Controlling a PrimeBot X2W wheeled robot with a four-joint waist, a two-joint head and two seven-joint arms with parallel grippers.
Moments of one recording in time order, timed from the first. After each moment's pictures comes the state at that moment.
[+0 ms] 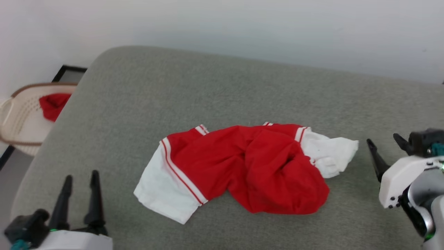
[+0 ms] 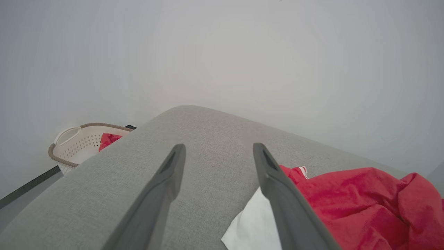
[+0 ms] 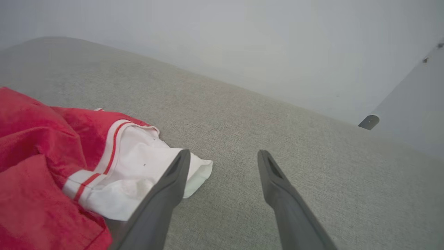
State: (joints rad) left arm 0.03 0.33 0.01 0.05 -0.59 0.01 -0.26; right arm -0.30 -0.28 0.05 0.22 0.19 0.13 0.22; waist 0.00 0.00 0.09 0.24
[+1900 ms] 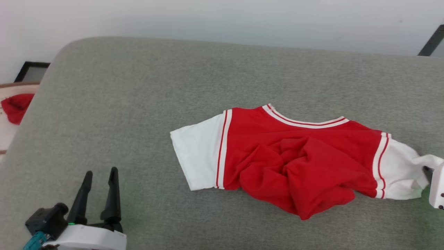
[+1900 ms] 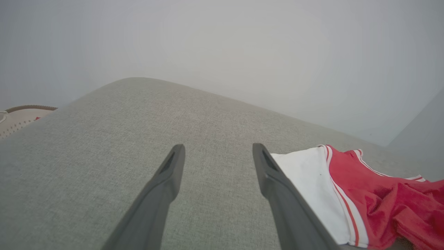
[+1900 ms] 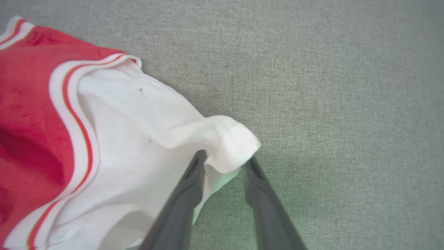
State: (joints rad) left arm -0.04 0.20 0.04 0.17 -0.49 -0.13 -0.26; right arm -0.36 -0.37 -0.16 0.37 0.24 0.13 0.67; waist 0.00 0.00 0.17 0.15
